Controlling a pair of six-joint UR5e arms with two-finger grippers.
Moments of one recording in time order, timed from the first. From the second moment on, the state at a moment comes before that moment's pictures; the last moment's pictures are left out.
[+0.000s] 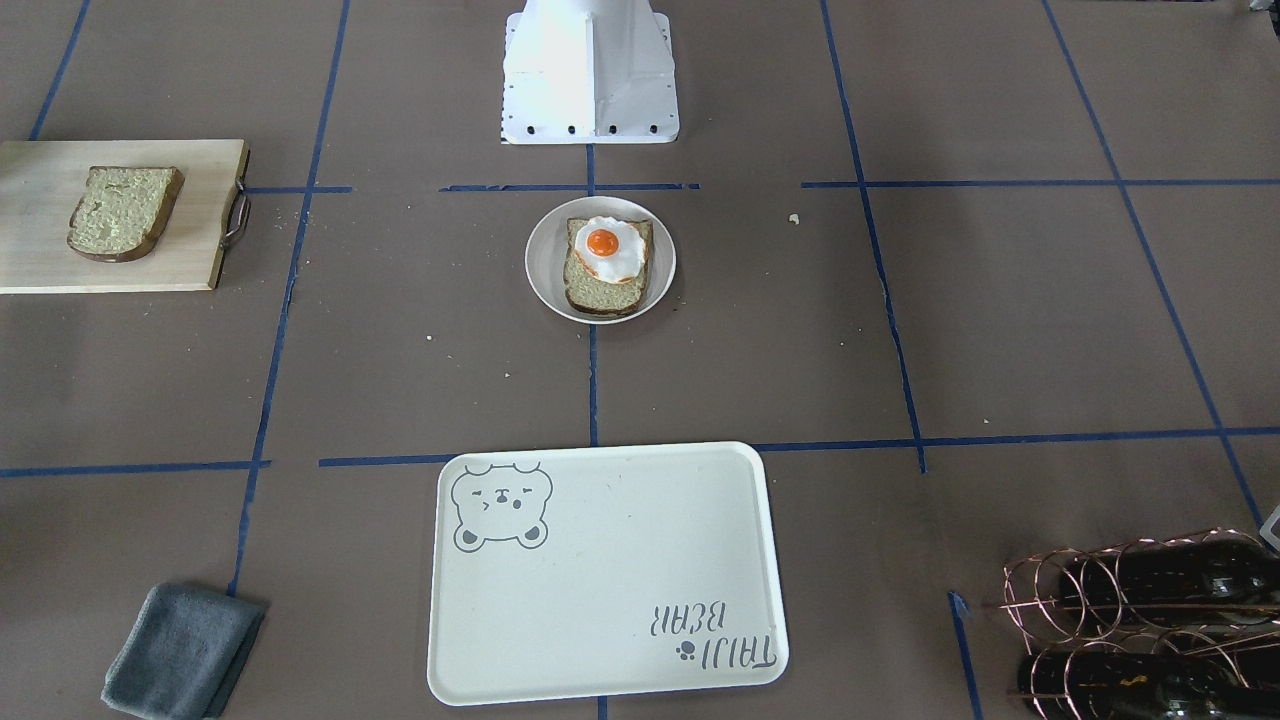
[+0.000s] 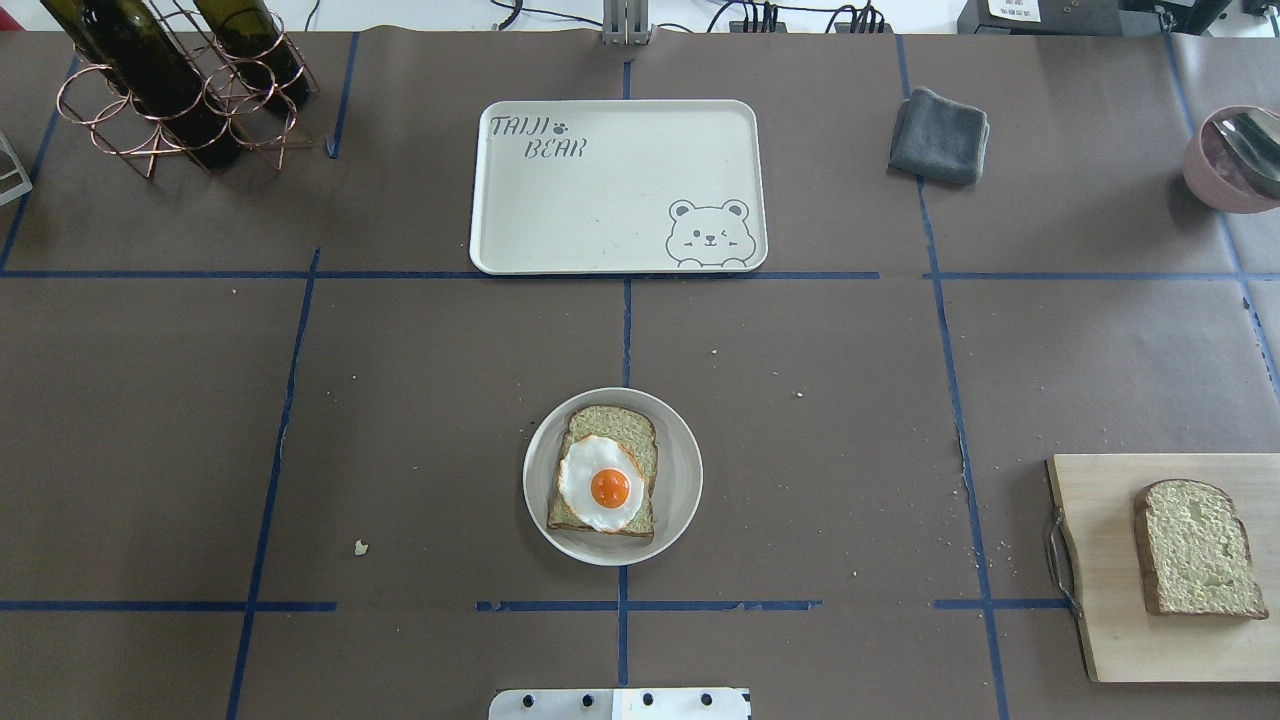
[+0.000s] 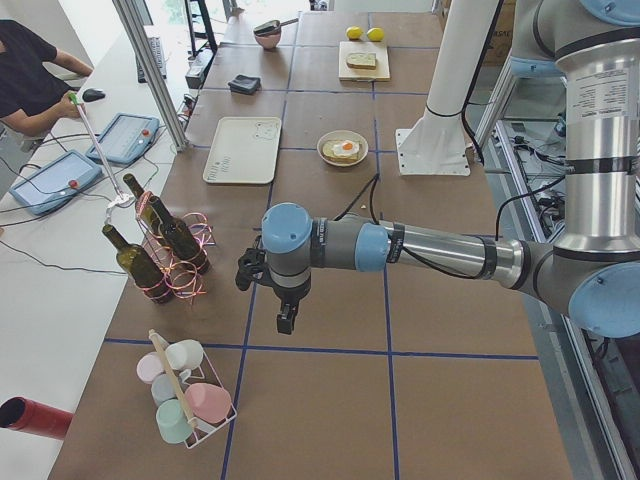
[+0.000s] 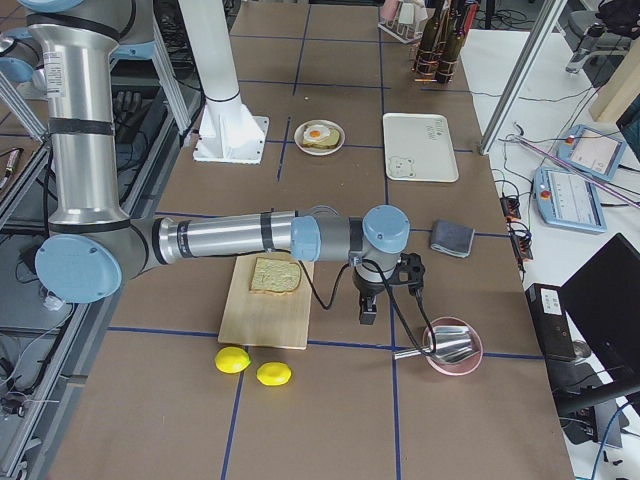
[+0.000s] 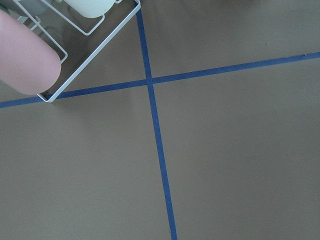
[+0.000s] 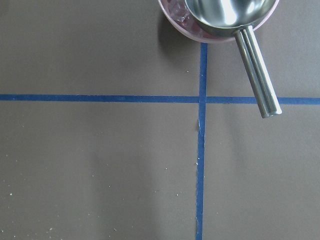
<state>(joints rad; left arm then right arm) -1.57 -1.47 -1.83 -1.48 -2.37 0.12 1.52 -1.56 1.70 -1.68 2.38 0.05</state>
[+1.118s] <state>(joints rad) -1.56 -1.47 -1.83 -1.49 -2.38 0.12 1.40 -1.62 1.80 -1.66 2.43 0.07</state>
